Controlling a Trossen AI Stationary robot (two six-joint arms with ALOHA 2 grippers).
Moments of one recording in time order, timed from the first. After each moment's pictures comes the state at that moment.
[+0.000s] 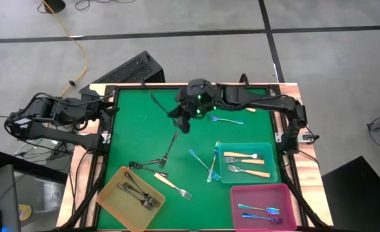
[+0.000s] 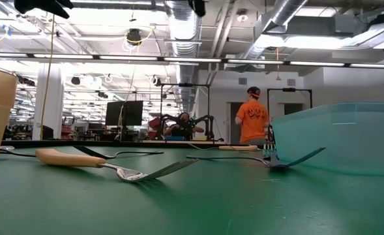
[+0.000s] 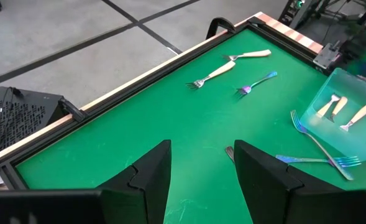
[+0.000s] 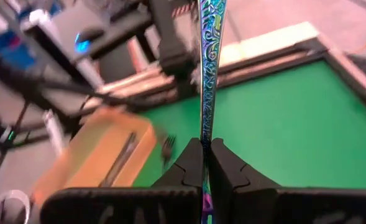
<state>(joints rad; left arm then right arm) -0.02 0.64 1.18 -1.24 -0.56 -0.63 -0.09 1.85 1.97 -0.59 -0.12 0.26</state>
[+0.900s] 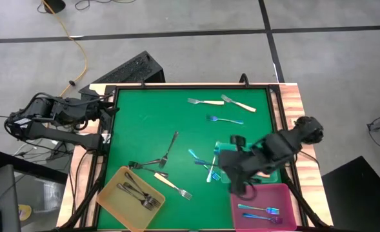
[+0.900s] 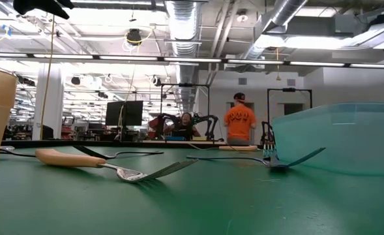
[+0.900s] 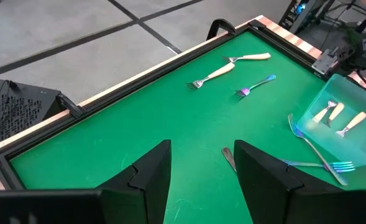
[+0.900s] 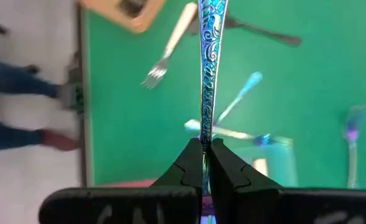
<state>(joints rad) -0.02 0.64 1.18 -1.24 -0.56 -0.67 0.54 1.81 2.25 -1.57 0.27 0.58</state>
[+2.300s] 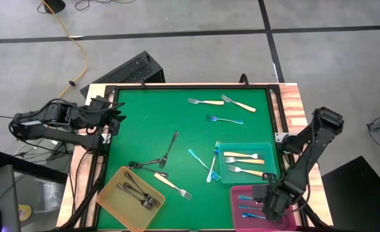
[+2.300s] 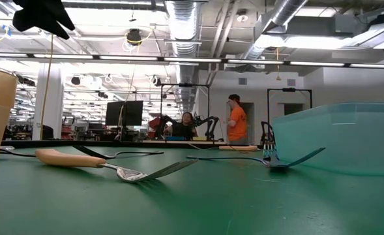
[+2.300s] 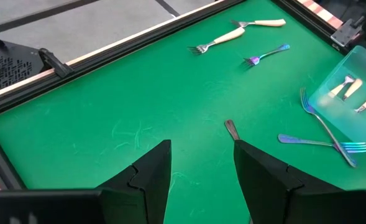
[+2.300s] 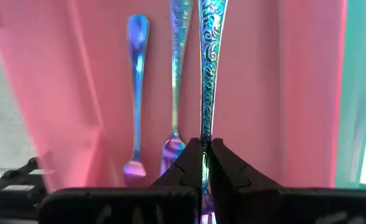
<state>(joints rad) -0.02 0.64 1.02 -1.20 -0.51 -0.77 0.98 1.49 1.03 -0.88 -0.06 1.10</state>
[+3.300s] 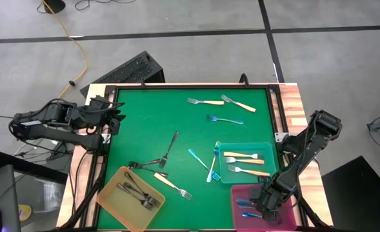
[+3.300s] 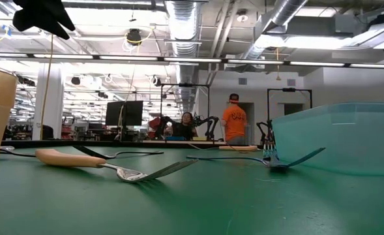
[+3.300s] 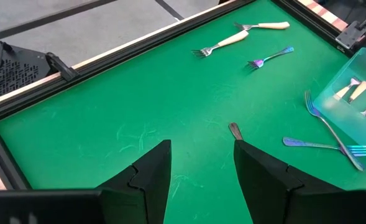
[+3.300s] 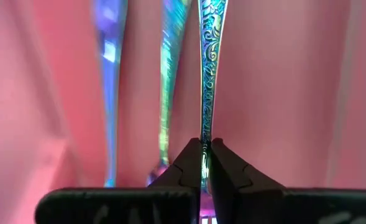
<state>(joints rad) -0.02 0.64 1.02 -1.21 -0.53 -0.77 0.95 1.56 0.83 -0.57 -0.15 1.06</state>
